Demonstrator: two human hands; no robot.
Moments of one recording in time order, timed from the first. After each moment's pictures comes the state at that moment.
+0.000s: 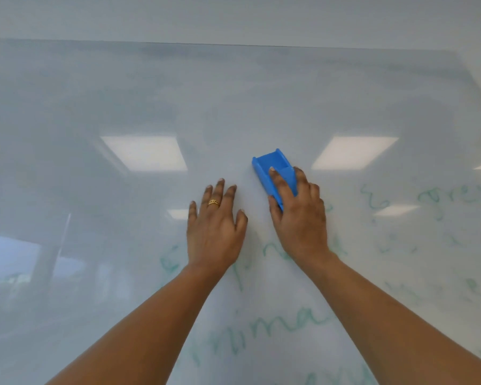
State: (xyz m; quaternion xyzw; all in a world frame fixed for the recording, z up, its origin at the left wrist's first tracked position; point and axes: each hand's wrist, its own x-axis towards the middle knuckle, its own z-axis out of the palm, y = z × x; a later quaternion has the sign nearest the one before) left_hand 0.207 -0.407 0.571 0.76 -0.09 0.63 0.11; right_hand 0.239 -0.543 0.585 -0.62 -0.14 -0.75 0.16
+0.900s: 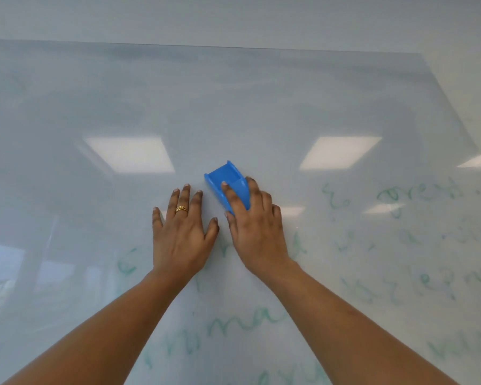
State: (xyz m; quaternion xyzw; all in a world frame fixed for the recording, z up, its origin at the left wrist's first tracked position) left_hand 0.213 -0.423 0.564 0.78 -0.03 0.63 0.06; right_hand 0.238 -0.550 0.567 -0.68 -0.17 -0.71 0.09
